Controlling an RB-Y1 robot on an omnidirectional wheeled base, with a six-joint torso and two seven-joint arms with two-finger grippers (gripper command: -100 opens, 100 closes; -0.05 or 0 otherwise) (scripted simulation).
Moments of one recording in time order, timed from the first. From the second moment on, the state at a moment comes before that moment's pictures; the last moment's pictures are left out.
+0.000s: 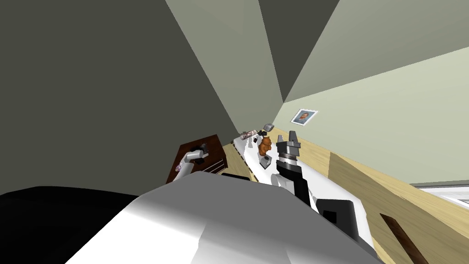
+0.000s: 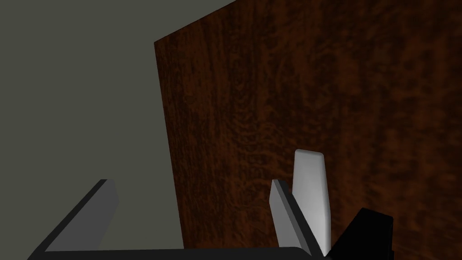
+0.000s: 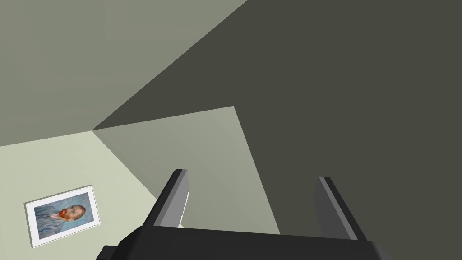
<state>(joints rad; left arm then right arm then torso) 0.06 0.26 0.29 -1.51 0.27 0.65 0.10 0.51 -0.04 0.02 -2.32 -0.09 -0.37 0.07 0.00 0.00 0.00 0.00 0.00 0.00</state>
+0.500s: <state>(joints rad) 0.01 0.26 0.32 -1.42 0.28 0.77 0.13 0.51 -0.04 0.02 -2.32 -0.09 -0.37 0.07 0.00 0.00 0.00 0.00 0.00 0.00</state>
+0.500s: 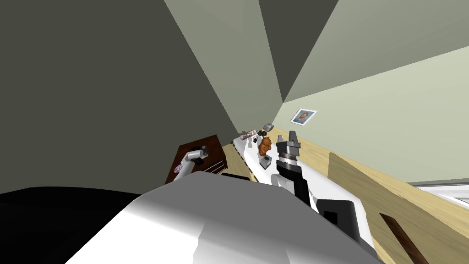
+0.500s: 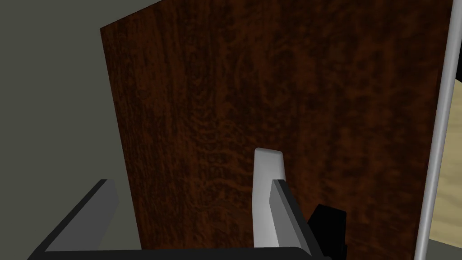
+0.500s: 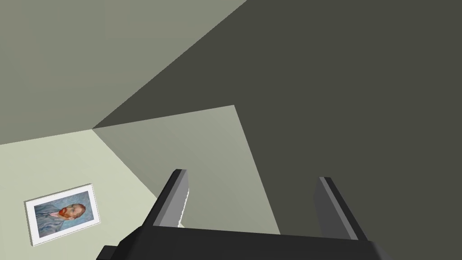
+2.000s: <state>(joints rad) -0.14 0.28 0.41 -1.18 0.25 1.14 0.23 0.51 -0.04 0.02 -2.32 -0.09 -0.37 0.07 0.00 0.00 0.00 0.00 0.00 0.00</state>
